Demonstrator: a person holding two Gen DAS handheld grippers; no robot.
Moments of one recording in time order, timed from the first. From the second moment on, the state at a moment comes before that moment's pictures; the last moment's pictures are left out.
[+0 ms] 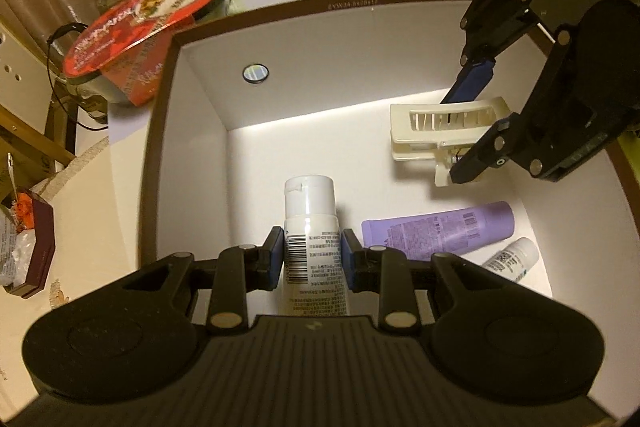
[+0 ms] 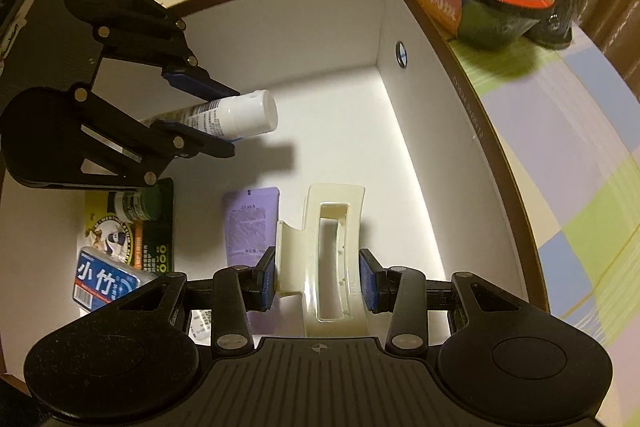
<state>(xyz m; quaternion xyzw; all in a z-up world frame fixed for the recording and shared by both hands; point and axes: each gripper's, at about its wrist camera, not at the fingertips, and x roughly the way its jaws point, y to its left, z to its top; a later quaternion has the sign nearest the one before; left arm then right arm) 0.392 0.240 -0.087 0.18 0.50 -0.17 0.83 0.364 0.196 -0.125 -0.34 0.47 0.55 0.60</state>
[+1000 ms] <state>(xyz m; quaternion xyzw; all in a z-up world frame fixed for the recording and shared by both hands) 0.367 0.242 -0.068 0.13 0.53 -0.12 0.83 0.356 0.183 -0.114 -0.32 0.47 0.55 0.61</state>
